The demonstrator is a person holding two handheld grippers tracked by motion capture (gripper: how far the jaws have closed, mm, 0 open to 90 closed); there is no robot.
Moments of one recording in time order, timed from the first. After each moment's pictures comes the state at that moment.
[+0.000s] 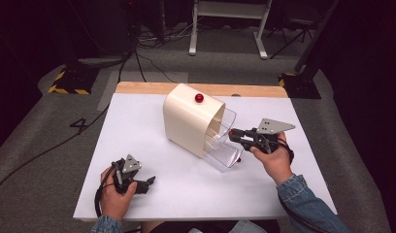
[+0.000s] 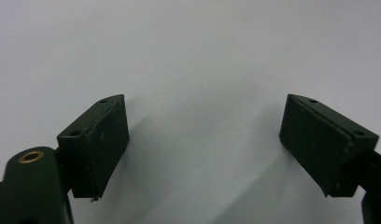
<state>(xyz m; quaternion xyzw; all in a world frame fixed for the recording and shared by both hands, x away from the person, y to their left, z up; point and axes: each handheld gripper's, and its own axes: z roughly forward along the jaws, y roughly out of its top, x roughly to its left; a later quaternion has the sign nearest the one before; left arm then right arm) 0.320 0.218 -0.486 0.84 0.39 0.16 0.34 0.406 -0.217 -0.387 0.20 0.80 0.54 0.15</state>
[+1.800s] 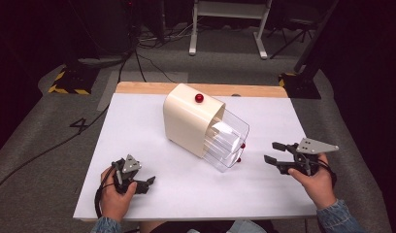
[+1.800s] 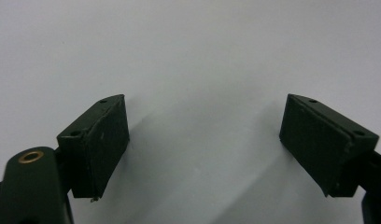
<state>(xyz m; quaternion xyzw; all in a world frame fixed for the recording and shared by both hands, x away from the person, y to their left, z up) 0.321 0.218 -0.486 0.84 0.39 0.16 0.34 0.358 -0.323 -0.405 0.28 0.81 0.49 0.17</state>
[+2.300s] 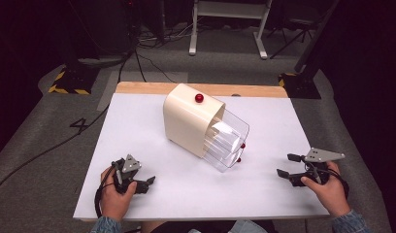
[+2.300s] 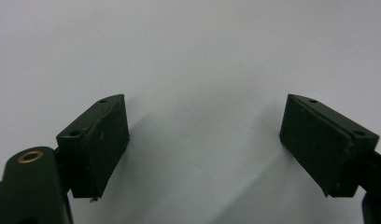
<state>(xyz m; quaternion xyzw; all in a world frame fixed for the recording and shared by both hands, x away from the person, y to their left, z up) 0.321 0.218 -0.486 0.84 0.40 0.16 0.34 0.350 -0.367 -0.440 0.33 0.83 0.42 0.15</state>
